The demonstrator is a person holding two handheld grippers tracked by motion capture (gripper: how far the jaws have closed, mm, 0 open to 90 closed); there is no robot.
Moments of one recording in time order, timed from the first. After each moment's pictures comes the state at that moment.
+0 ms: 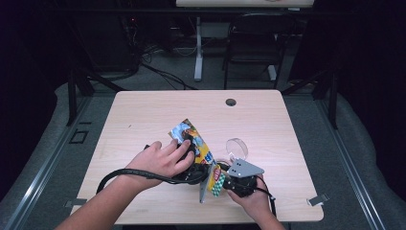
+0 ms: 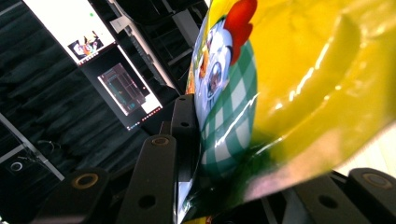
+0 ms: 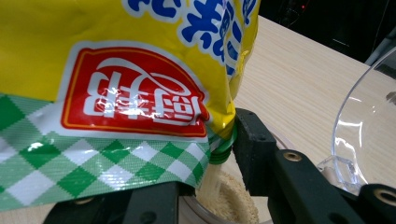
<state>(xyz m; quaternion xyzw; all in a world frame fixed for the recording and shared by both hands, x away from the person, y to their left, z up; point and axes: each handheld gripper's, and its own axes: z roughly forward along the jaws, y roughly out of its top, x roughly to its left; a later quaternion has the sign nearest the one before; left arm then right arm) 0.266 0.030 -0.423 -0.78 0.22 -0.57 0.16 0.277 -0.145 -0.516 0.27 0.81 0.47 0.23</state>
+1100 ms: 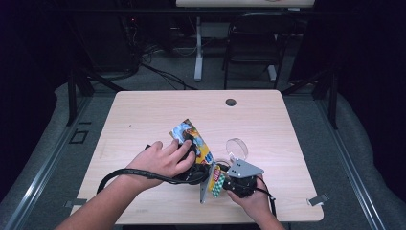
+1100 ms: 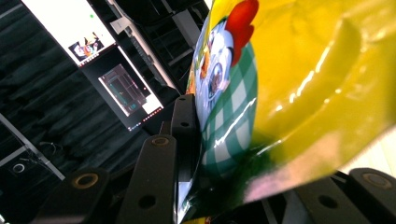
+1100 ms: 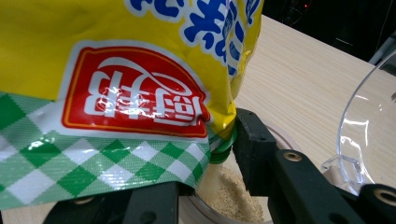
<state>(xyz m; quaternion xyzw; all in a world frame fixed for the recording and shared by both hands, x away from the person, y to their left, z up) 0.265 0.028 -0.423 -0.77 0.22 -0.57 0.17 0.277 -0.146 -0.516 0.27 0.81 0.47 0.22</state>
